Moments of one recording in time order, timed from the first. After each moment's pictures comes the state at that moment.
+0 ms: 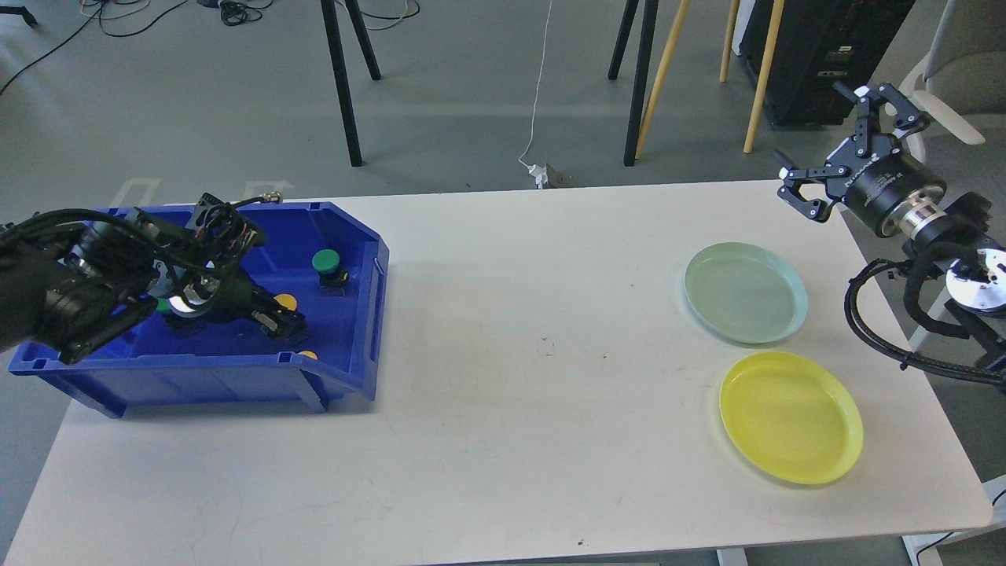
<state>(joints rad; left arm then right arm) -1.10 0.48 0.26 -0.62 1.74 -0.36 -0.49 0.80 -0.56 0.60 0.69 0.23 0.49 0.09</state>
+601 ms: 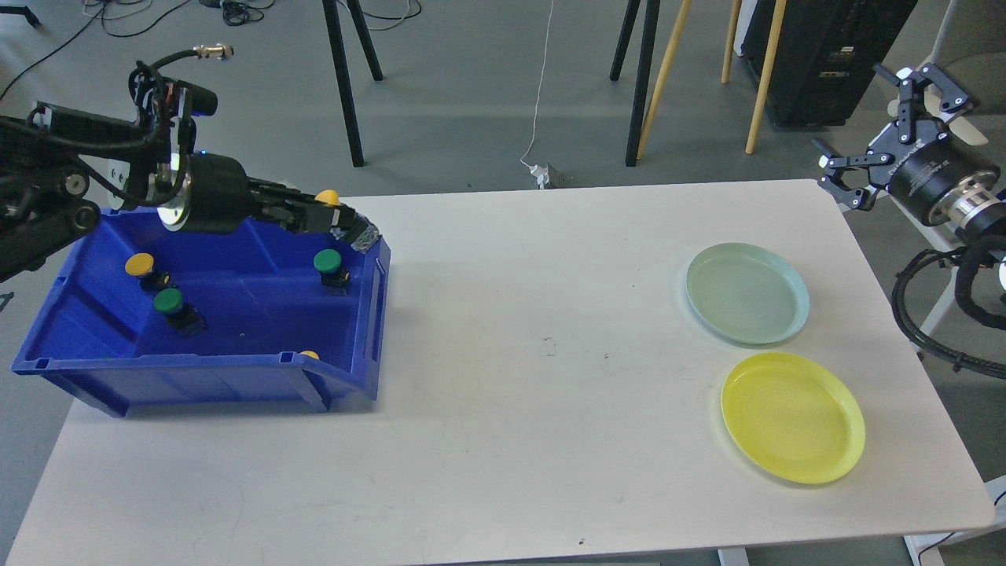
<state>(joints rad) -1.21 0.75 -0.13 -1.11 1.32 -0.49 -0.49 0.79 -0.71 0.60 0.82 0.11 0.49 0.14</state>
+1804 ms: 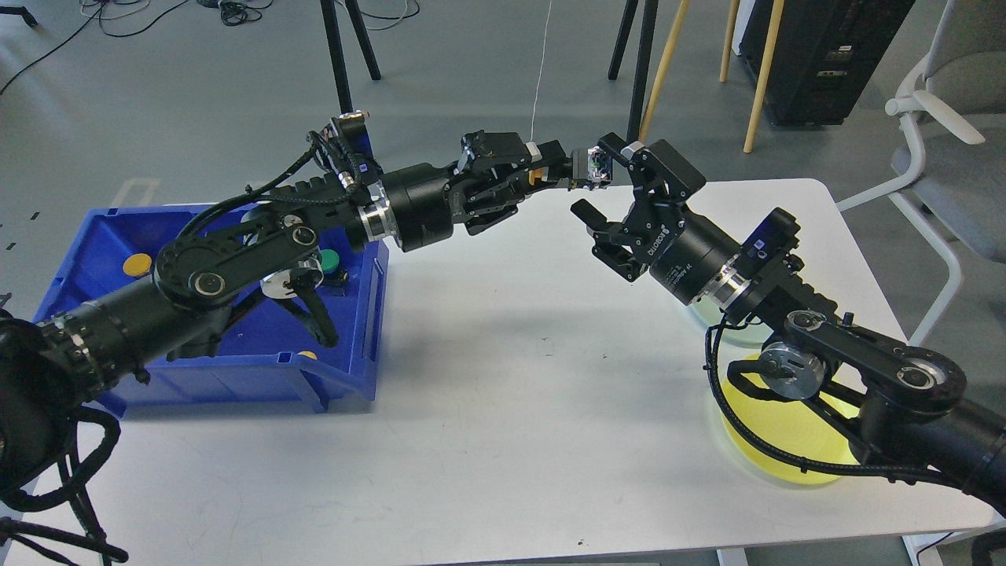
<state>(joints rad) -1.01 0.25 -0.29 -0.88 0.66 -0.49 -0.49 0.66 -0.38 0.53 1.21 -0.49 0.20 0.49</state>
